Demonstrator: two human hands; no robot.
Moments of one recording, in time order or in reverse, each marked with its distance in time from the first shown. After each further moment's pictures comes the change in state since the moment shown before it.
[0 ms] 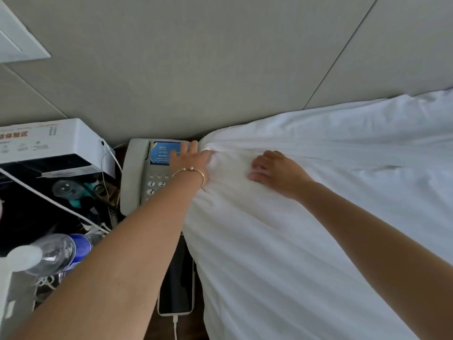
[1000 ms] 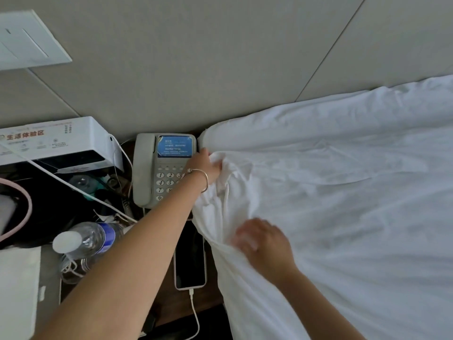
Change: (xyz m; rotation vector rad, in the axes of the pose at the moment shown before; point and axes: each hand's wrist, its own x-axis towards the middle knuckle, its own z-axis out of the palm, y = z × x) left_hand -0.039 -0.005 -0.006 -0.673 -0.110 -0.081; right_hand -0.152 -0.123 0.085 0.143 0.338 0.093
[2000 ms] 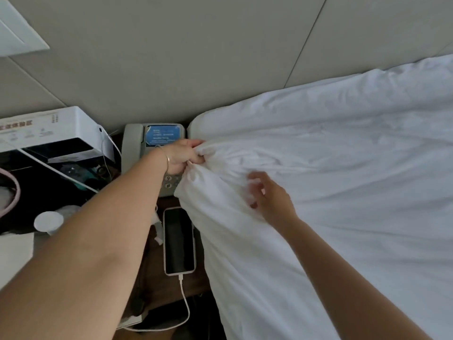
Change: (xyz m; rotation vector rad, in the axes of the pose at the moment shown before) left_hand -0.018 0.004 -0.023 -0.575 -0.441 -0.018; right_hand 0.041 0.055 -0.025 0.182 -0.092 0.375
